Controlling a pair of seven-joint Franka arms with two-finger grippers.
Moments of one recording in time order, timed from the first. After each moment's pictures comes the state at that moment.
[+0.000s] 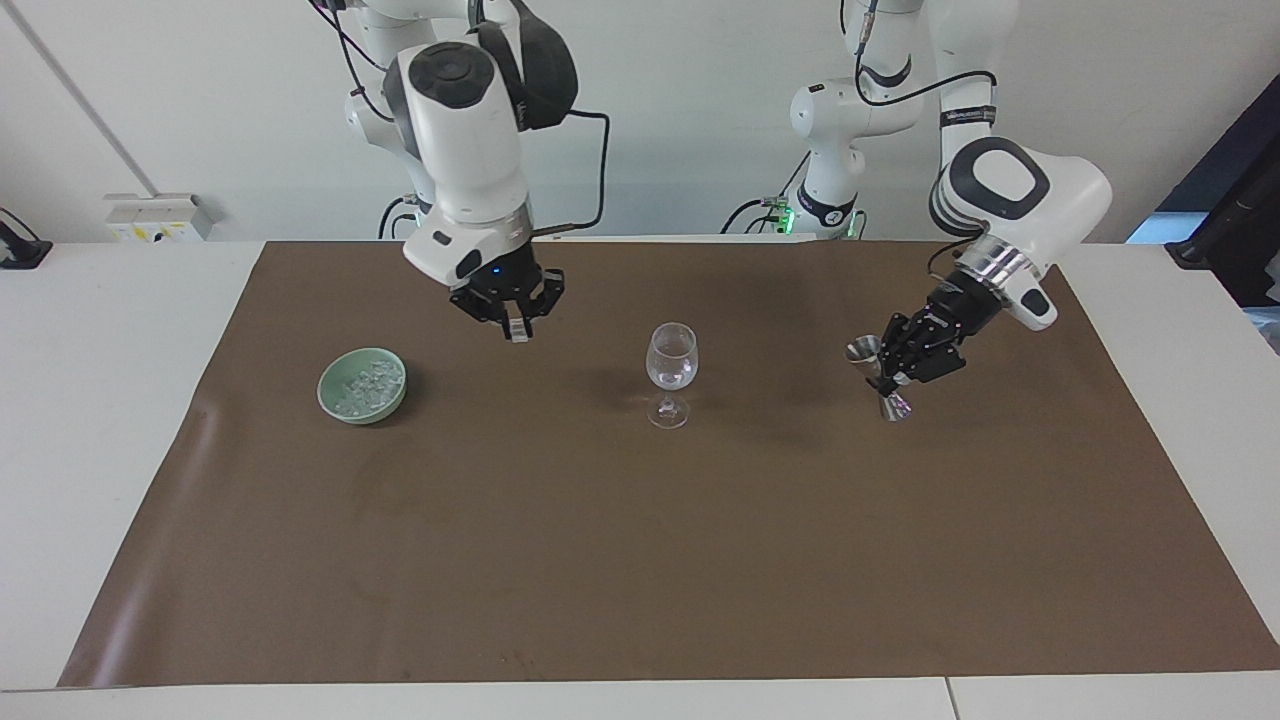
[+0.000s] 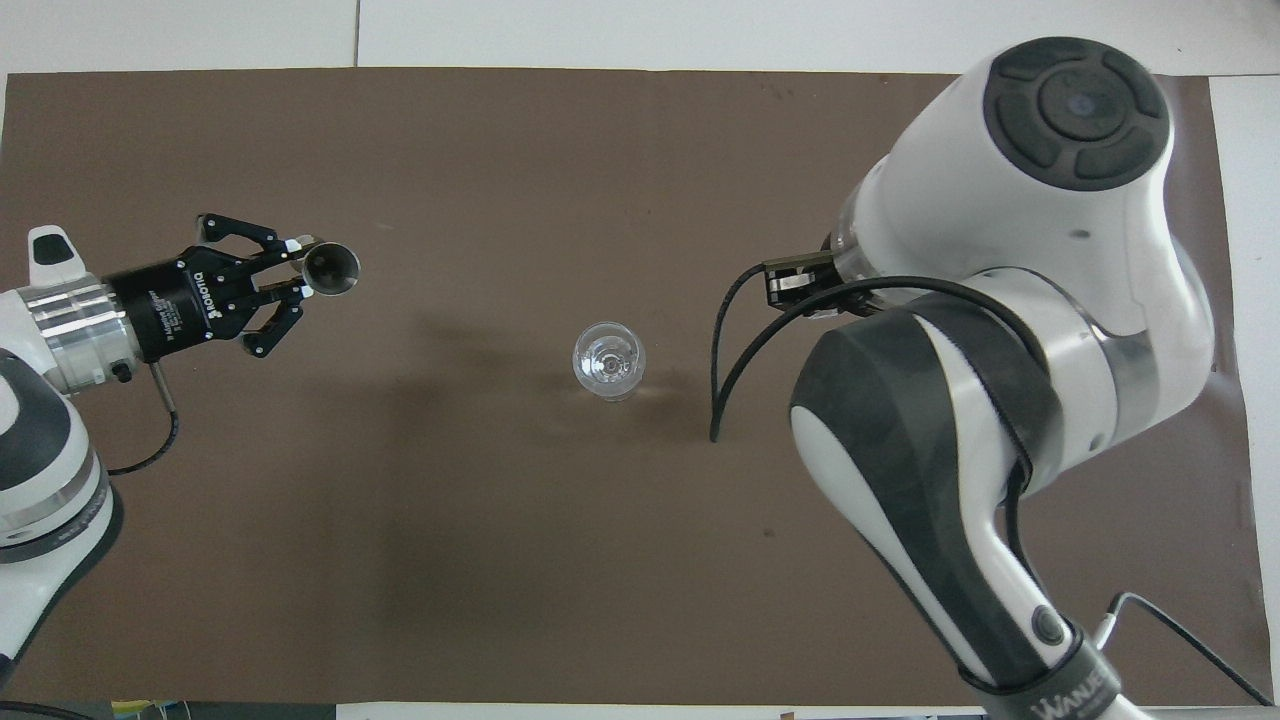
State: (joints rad) left arm 0.15 -0.07 -0.14 -2.21 -1.21 2.25 -0.66; right arm 0.44 0.18 -0.01 -1.51 0.02 1.71 0.36
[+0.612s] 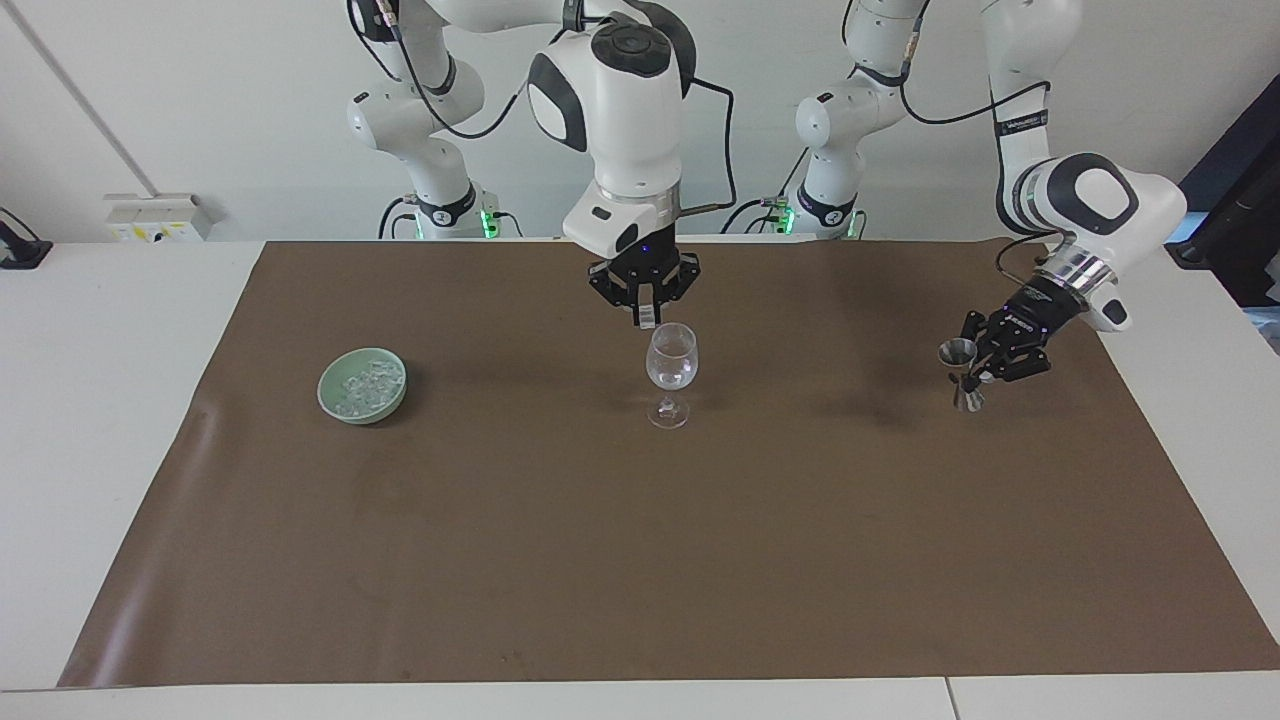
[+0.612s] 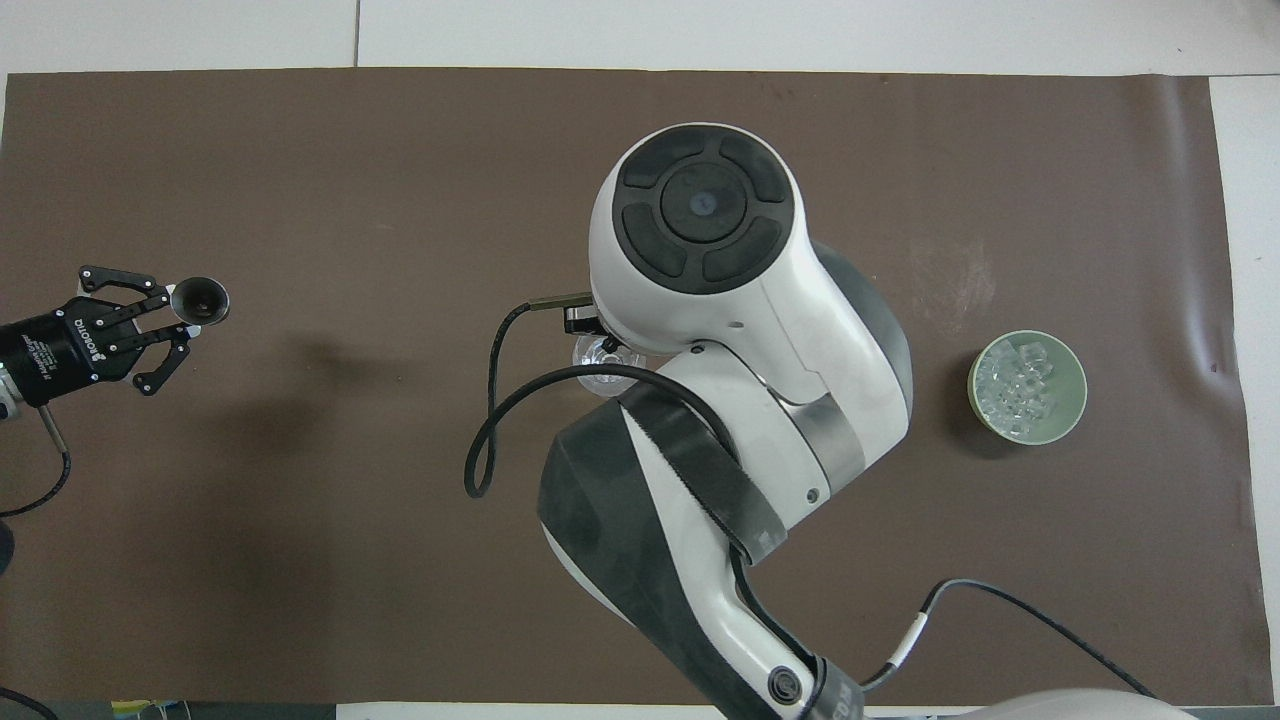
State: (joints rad) left arm 0.44 0.02 -0.14 -2.23 -1.21 2.10 -0.66; right arm 0.63 0.35 -0.01 -1.34 0.02 1.75 0.58
